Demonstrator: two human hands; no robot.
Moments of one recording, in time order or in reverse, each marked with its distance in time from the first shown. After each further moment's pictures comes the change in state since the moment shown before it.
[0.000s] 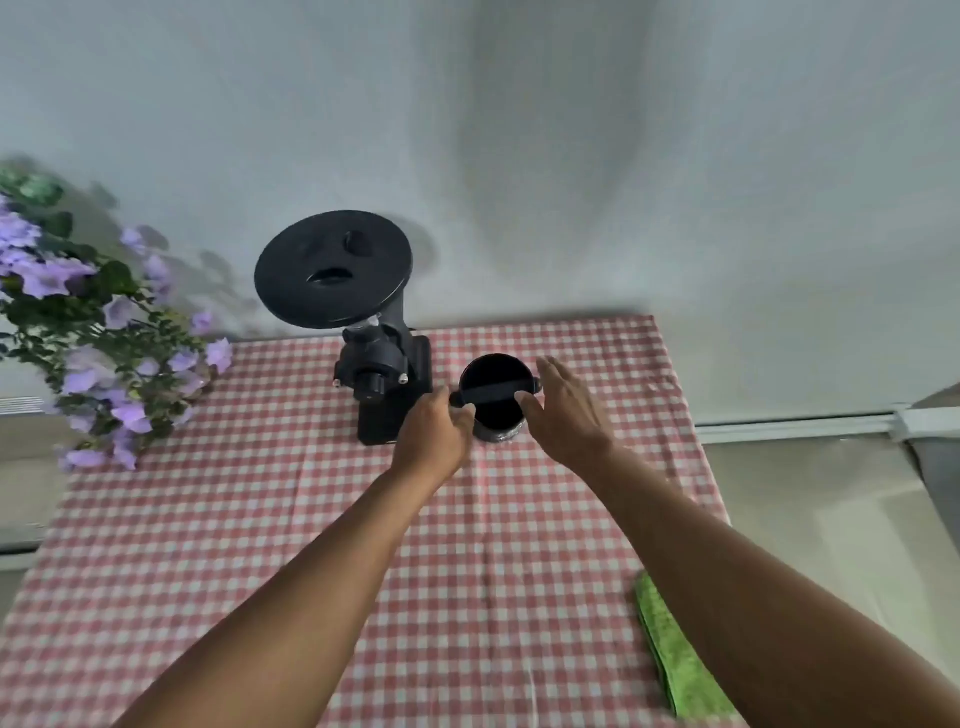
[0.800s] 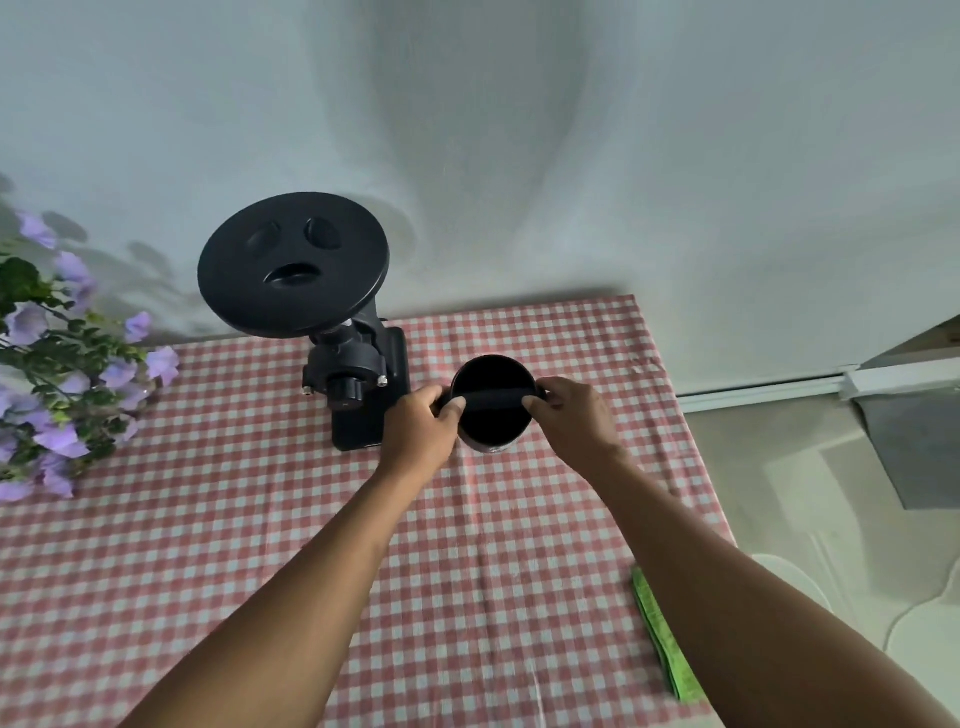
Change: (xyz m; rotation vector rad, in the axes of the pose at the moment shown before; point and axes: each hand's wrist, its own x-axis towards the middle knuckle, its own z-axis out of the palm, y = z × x) left_hand 0.022 -0.010 0.003 -0.135 -0.052 -0.048; right_hand 0.000 0.024 0.013 0.232 0.066 0.279
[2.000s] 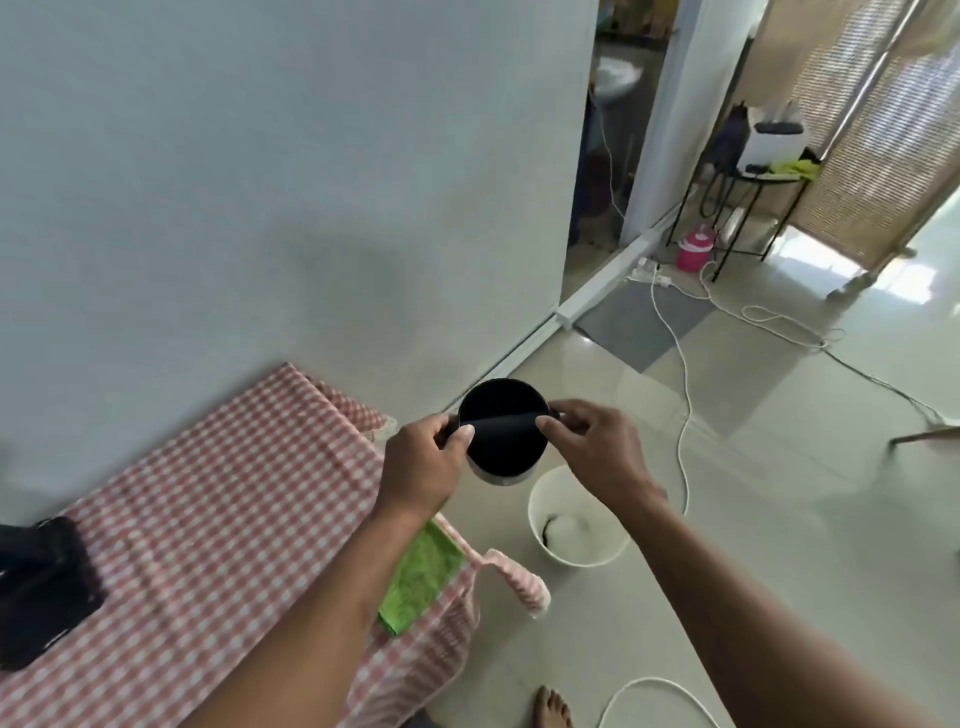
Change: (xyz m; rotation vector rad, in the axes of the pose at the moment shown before) left_hand -0.262 0.254 0.276 0.100 -0.308 0.665; right_hand -0.311 0.291 -0.286 0.414 0.677 0.262
